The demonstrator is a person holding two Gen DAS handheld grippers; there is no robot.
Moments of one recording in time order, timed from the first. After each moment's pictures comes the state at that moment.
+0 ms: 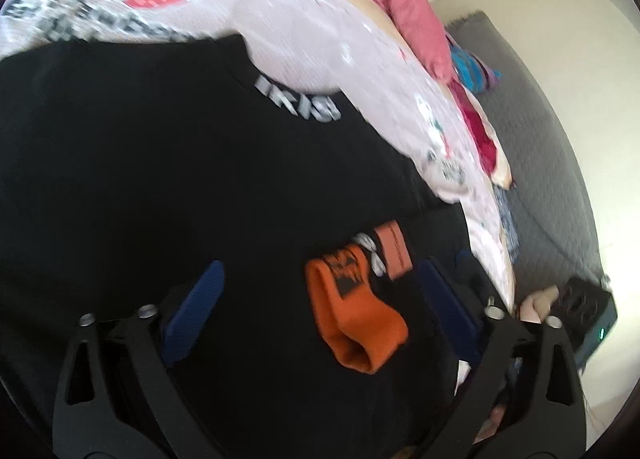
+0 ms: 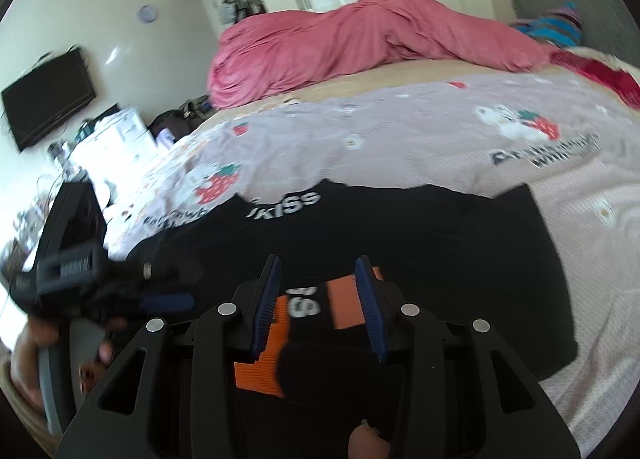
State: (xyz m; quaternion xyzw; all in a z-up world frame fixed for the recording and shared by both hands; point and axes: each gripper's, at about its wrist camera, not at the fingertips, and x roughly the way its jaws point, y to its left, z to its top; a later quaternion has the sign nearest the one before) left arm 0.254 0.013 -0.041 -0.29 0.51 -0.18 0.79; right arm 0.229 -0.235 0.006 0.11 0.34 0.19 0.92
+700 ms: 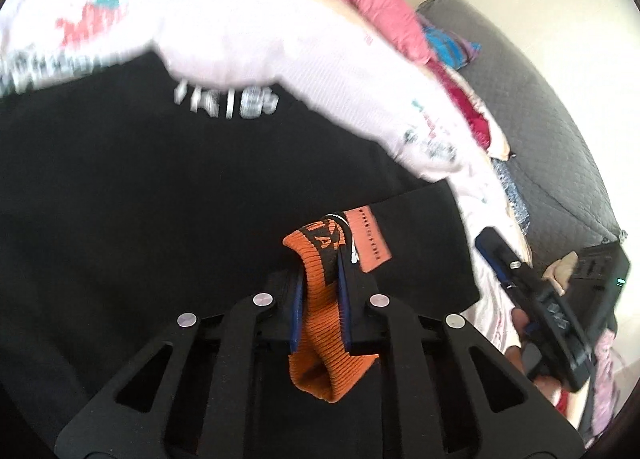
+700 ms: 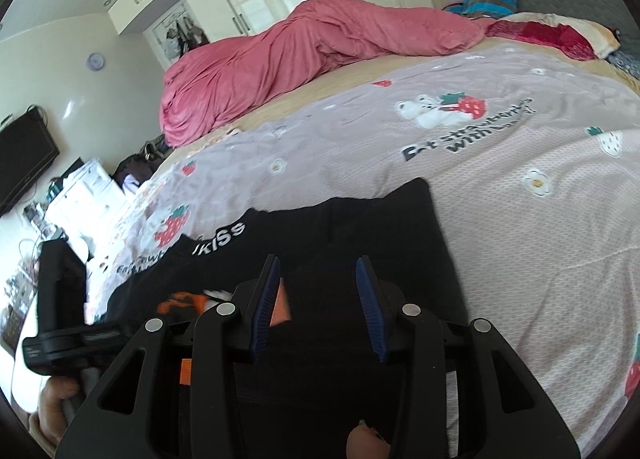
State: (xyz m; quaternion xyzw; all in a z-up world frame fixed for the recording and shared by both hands) left arm 0.256 -0.025 -0.022 -0.22 0.47 -0.20 0.83; right arm 0.229 -0.312 0.008 0.18 0.33 0.12 0.92
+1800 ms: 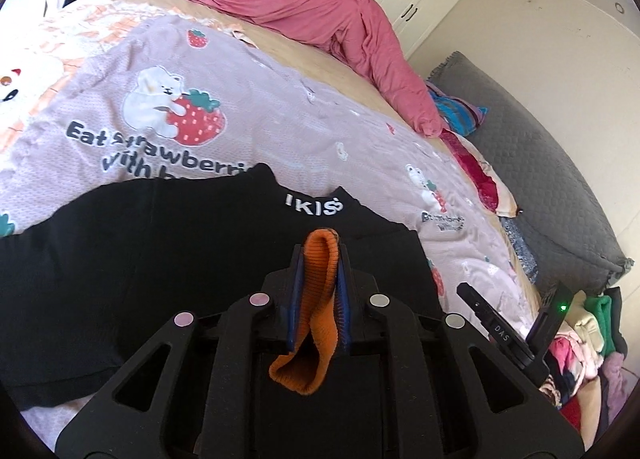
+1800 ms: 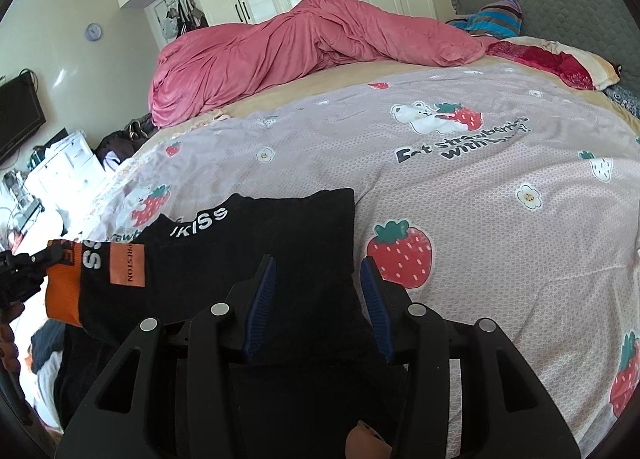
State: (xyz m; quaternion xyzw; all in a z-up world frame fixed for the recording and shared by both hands) left arm 0.214 0.073 0.034 -0.23 0.38 -0.14 0.89; right arm 0.233 -0.288 0.001 0.11 0.34 0.10 0.93
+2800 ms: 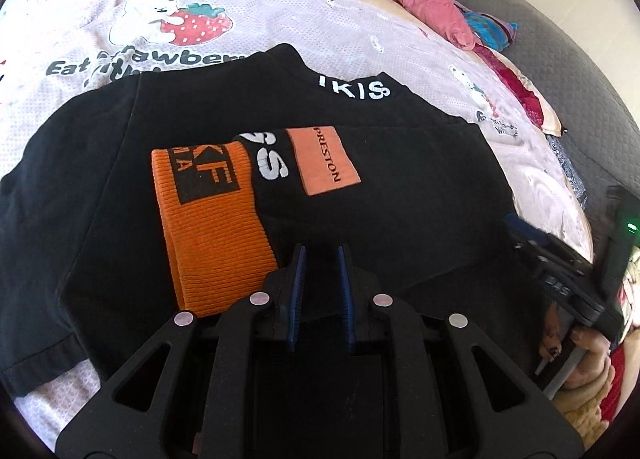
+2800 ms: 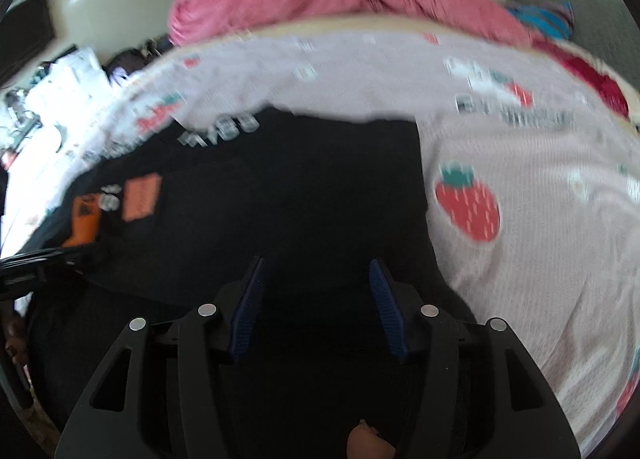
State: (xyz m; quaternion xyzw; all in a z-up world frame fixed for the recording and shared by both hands) left arm 0.214 0.043 -0.044 -0.13 0.49 -0.12 0.85; right arm 0.247 -0.233 -0.042 0.02 0.45 0.13 0.89
